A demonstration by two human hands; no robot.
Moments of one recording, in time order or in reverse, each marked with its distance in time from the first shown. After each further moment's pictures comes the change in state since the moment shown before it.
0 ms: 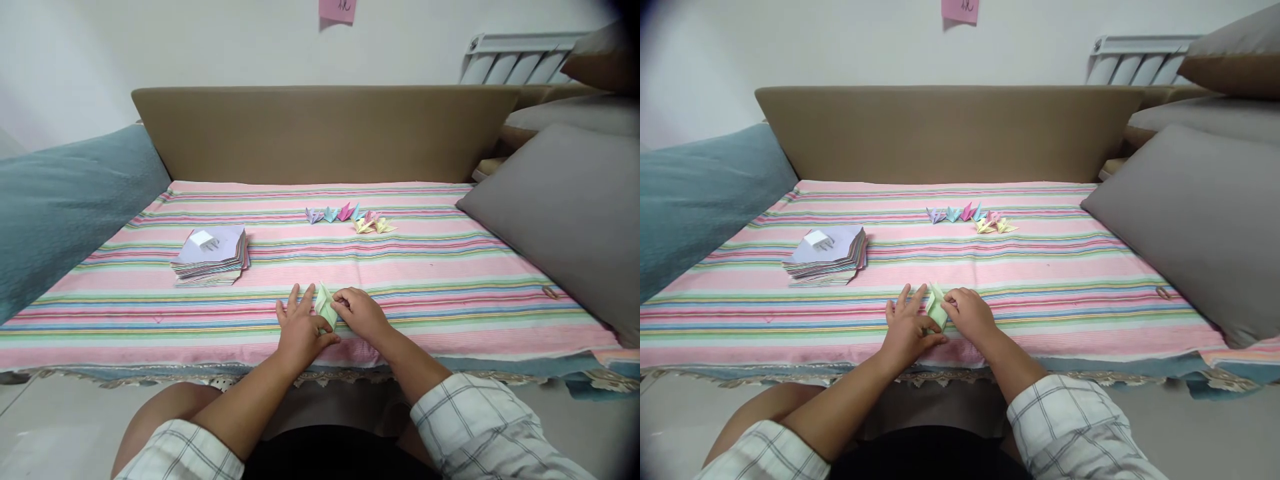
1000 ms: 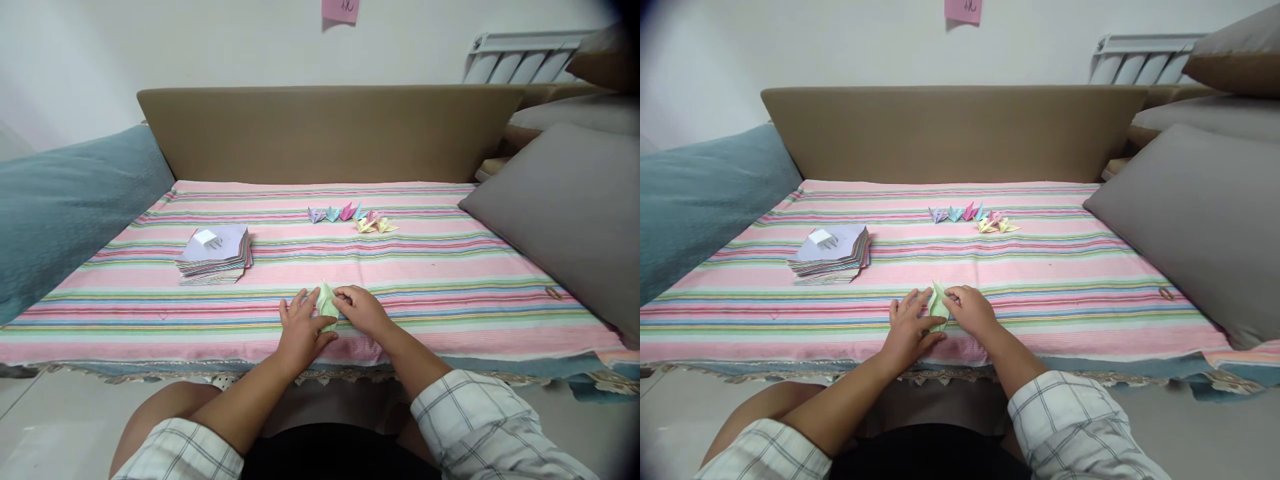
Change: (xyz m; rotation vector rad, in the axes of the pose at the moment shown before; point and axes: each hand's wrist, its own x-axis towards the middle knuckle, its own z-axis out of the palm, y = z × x) left_hand -0.008 -0.010 0.004 0.029 0.037 0.101; right_hand 0.003 0.001 -0.002 0.111 -0.022 0.037
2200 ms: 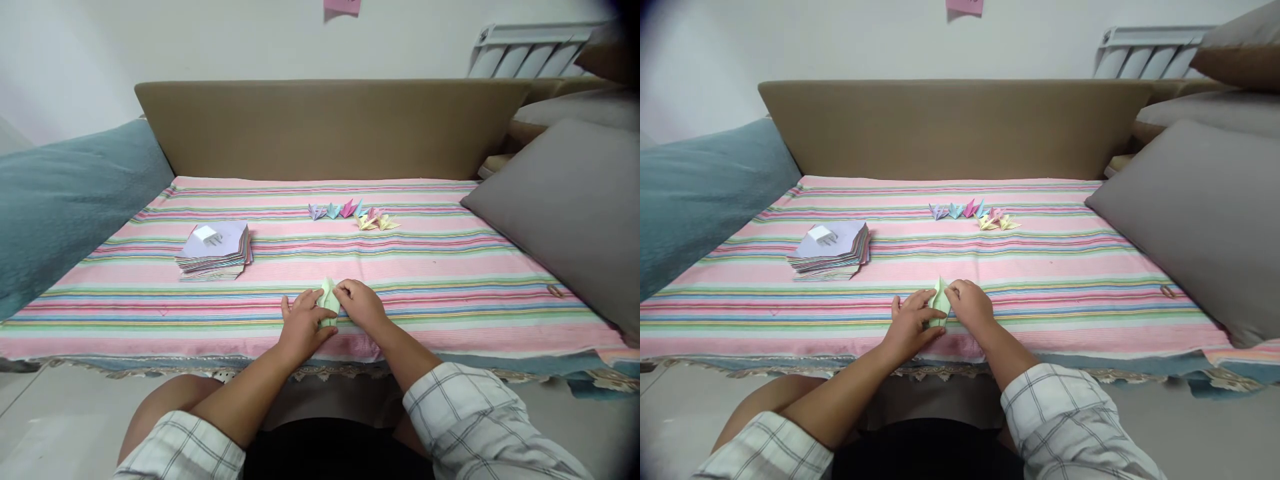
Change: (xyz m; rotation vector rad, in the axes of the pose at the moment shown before) left_hand 0.009 -0.002 -0.001 -0.104 -0.103 -0.058; right_hand 0.006 -0.005 0.005 -0.104 0.082 0.129
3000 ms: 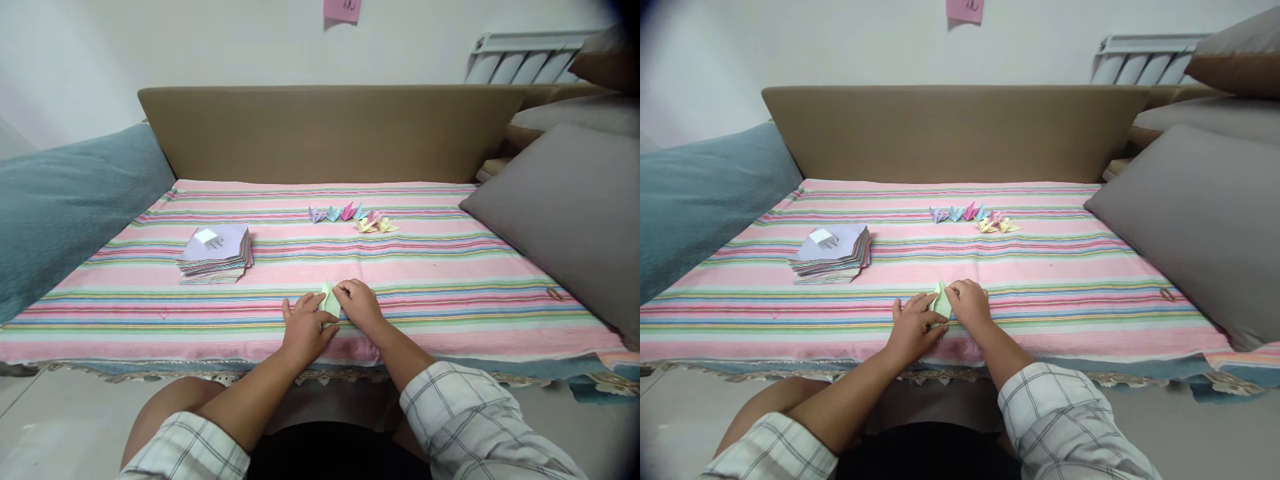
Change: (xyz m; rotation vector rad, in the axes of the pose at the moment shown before) left_hand 0.002 0.003 0.008 0.038 0.049 -0.009; right_hand 0.007 0.001 0.008 -0.012 0.088 -0.004
